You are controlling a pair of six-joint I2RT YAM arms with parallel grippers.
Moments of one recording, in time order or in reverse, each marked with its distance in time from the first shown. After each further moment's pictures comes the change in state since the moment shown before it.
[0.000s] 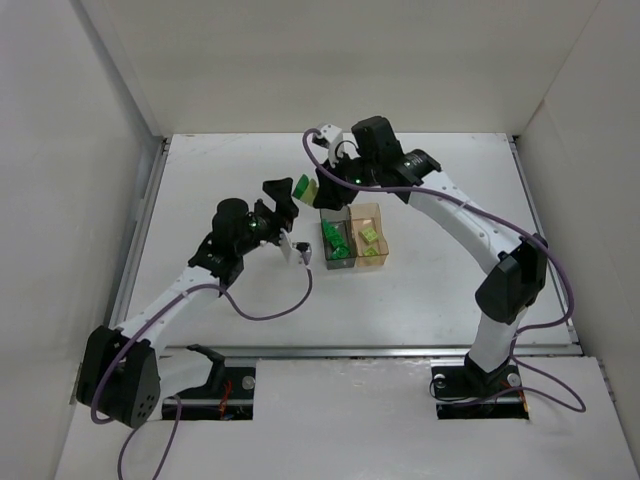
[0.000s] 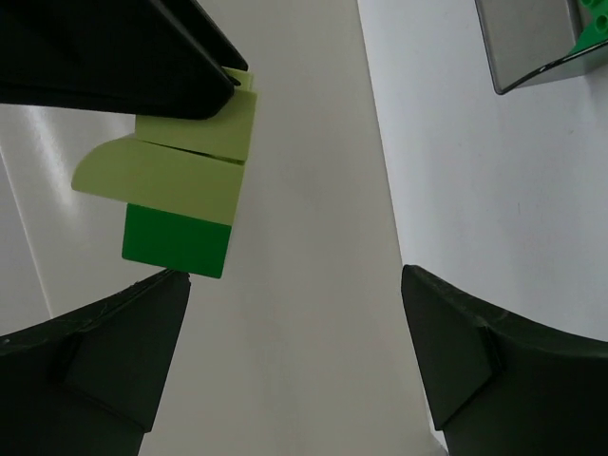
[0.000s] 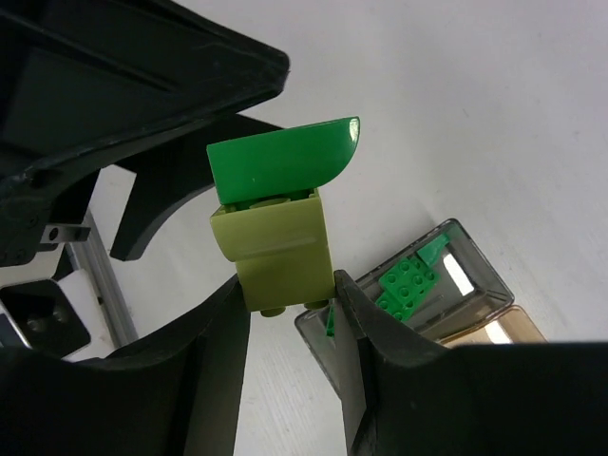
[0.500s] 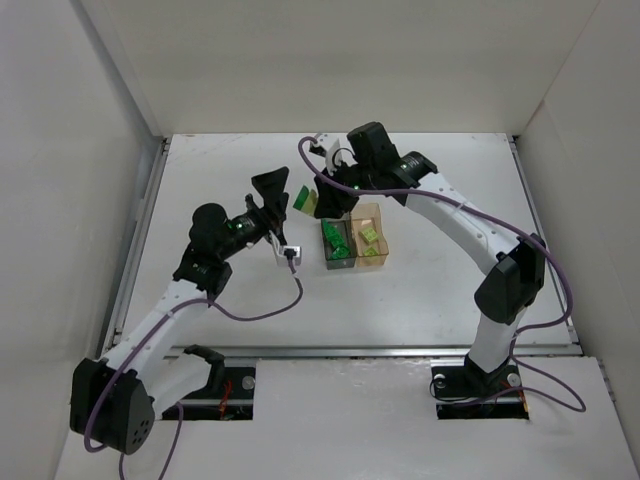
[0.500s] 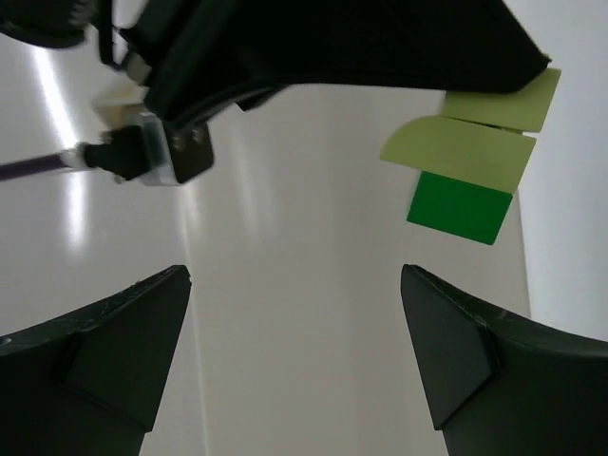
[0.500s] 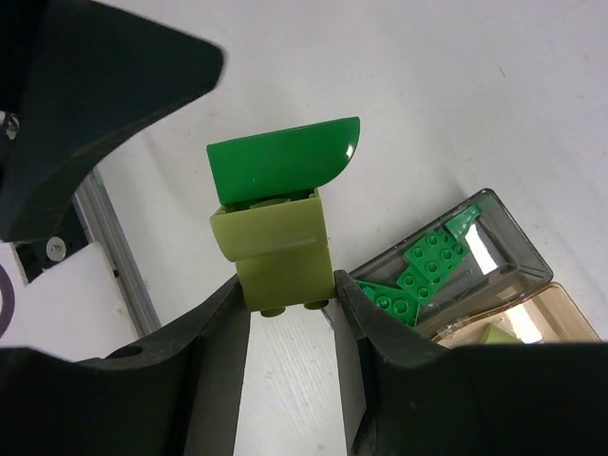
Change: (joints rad) left arm 0.047 -0.108 -0.006 0.134 0.163 0.018; right arm 0.026 0.003 -0.007 -0.075 -0.001 0.000
